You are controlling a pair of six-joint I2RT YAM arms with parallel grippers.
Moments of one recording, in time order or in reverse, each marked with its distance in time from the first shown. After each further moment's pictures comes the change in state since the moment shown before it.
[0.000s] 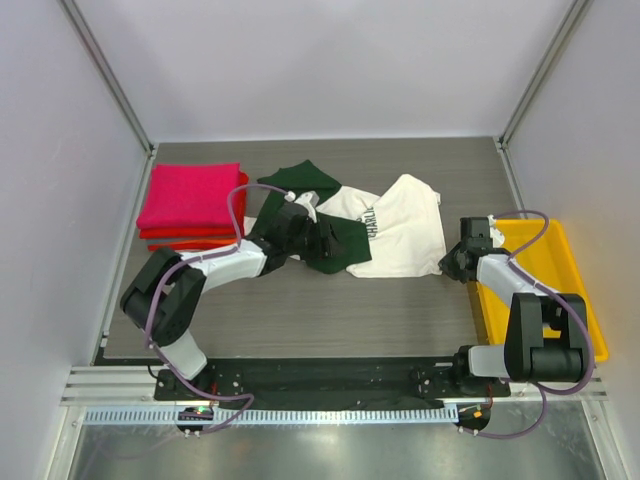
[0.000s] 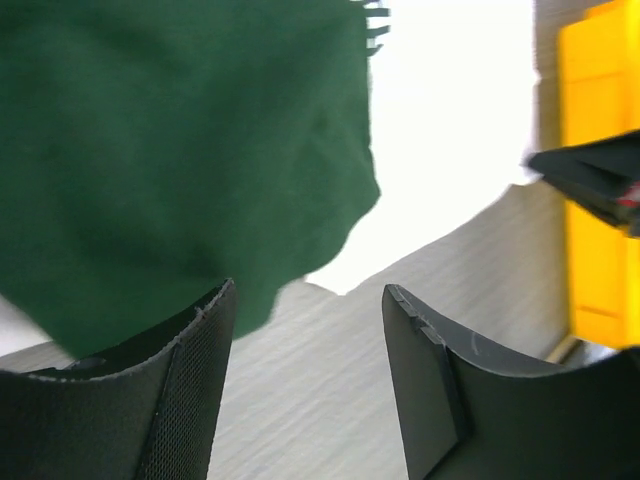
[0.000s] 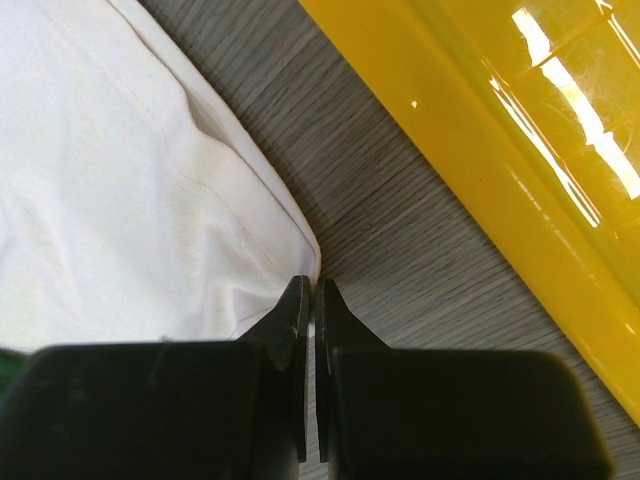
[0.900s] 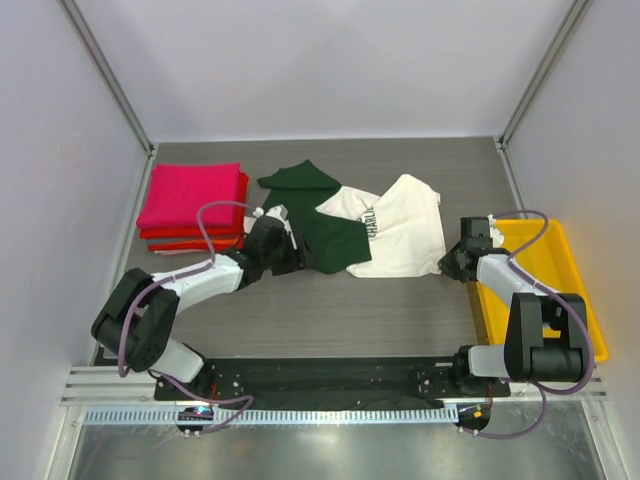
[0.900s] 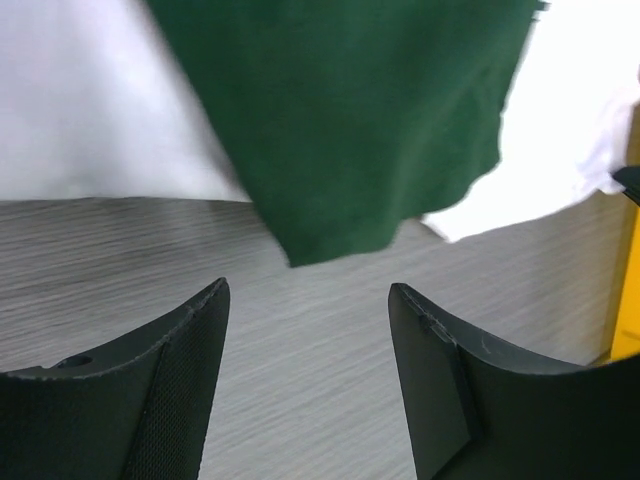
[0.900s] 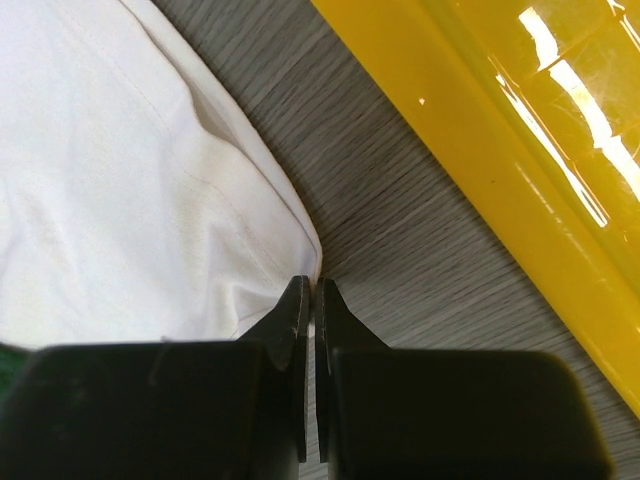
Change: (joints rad) left arm 0.064 -0.205 -0.186 -0.102 -0.076 -0.058; right arm 0.000 0.001 0.000 0.007 -0.009 0.000
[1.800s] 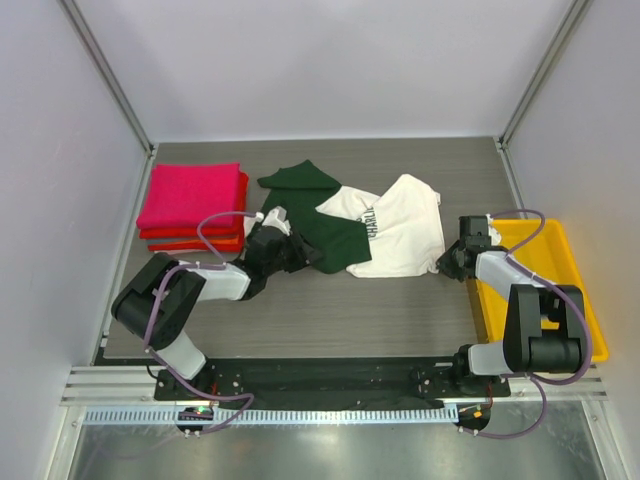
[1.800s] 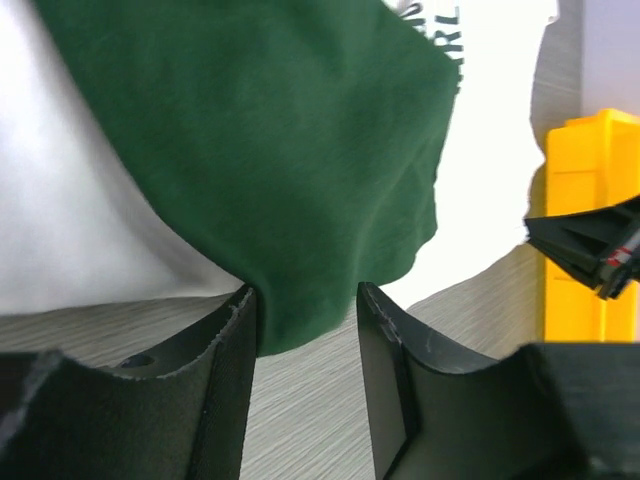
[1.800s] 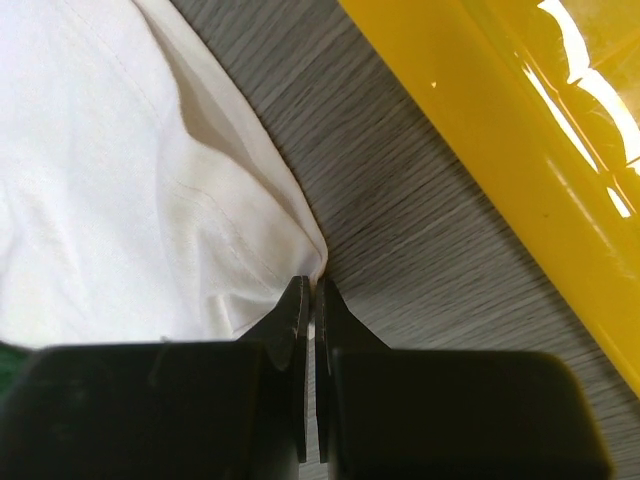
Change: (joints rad) left arm 0.011 0.157 -0.150 0.526 0.012 -0.126; right arm 0.000 0.046 0.012 0.020 -0.031 0.000
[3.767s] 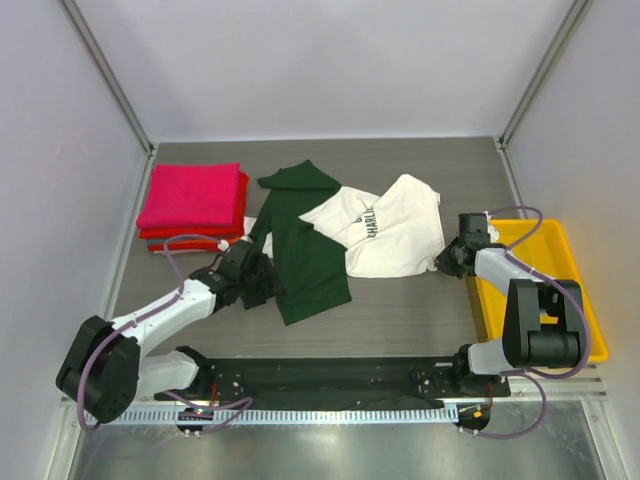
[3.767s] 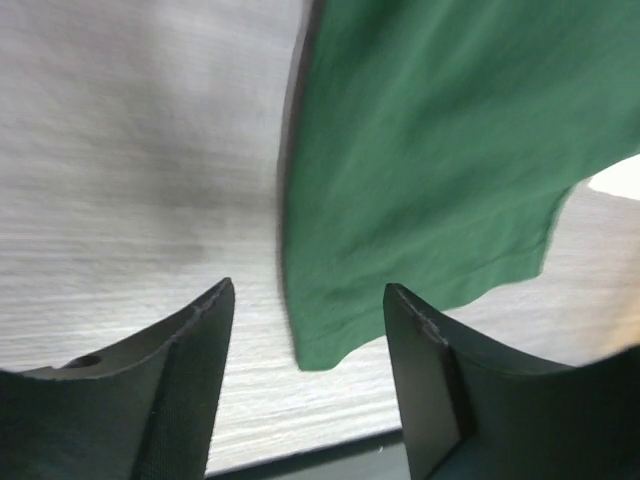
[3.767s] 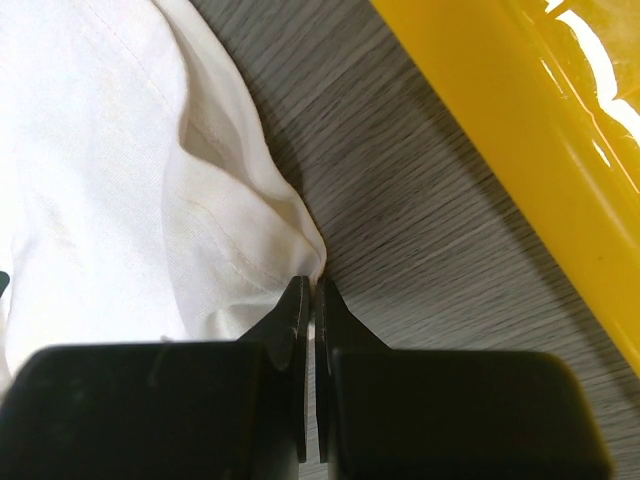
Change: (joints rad) left arm 0.047 -0.440 -0.042 -0.888 -0.071 -0.060; right arm 0.000 0.032 0.021 0.017 -0.019 -0.014
